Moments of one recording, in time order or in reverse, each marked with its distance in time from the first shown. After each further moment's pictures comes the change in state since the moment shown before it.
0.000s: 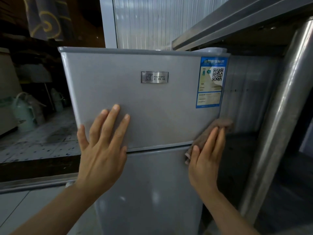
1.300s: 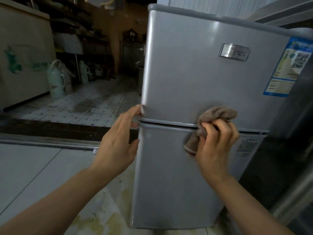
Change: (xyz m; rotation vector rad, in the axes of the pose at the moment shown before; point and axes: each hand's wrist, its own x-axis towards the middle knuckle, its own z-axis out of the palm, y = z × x) left_hand -0.070 -0.071 -0.009 -0.506 -0.146 -0.275; right_hand -0.034 -0.064 0.036 -0.031 0.149 -0.586
